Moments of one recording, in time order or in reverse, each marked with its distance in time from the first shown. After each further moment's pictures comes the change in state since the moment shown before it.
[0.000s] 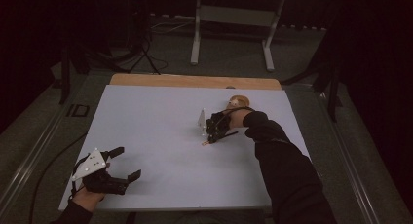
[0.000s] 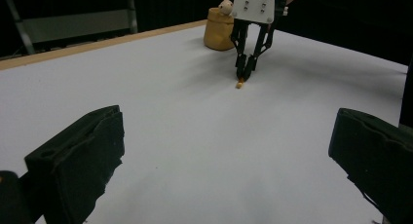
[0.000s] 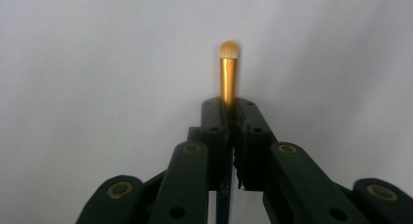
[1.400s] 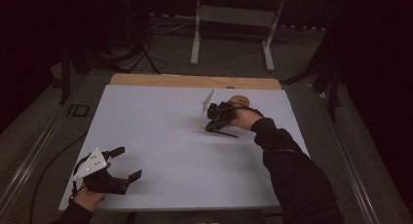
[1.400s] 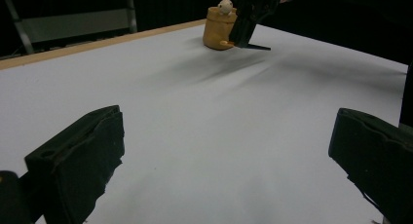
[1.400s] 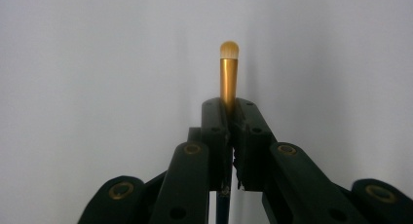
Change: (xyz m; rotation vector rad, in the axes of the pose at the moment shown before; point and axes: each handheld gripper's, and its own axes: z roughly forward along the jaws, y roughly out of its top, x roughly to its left) left arm -0.001 0.000 0.002 0.001 -0.001 0.000; right arm 0.008 -0.005 -0.050 -0.193 -0.161 0.494
